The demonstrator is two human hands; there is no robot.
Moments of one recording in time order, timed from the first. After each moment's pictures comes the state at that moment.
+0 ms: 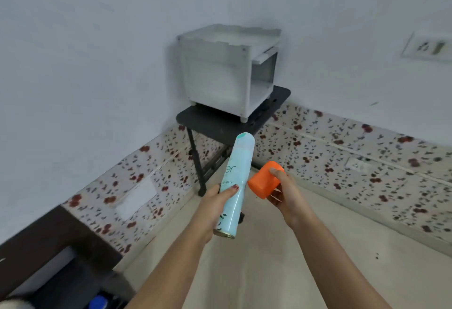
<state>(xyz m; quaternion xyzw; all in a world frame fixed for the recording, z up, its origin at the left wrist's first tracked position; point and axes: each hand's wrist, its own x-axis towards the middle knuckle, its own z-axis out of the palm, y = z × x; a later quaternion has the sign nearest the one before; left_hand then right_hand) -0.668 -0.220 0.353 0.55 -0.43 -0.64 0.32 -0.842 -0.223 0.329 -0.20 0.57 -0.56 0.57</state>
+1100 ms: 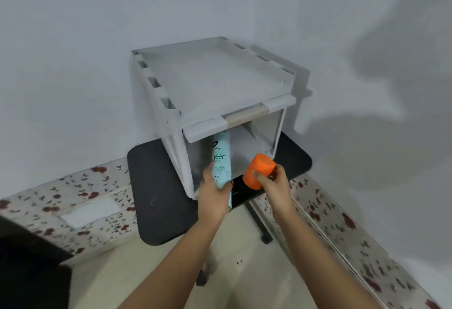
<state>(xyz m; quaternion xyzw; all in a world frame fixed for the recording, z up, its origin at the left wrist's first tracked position) -0.987 -0.661 0.299 0.73 -0.37 -0.30 0.49 -1.119 -0.716 0.300 -0.48 0.51 -0.45 0.55</state>
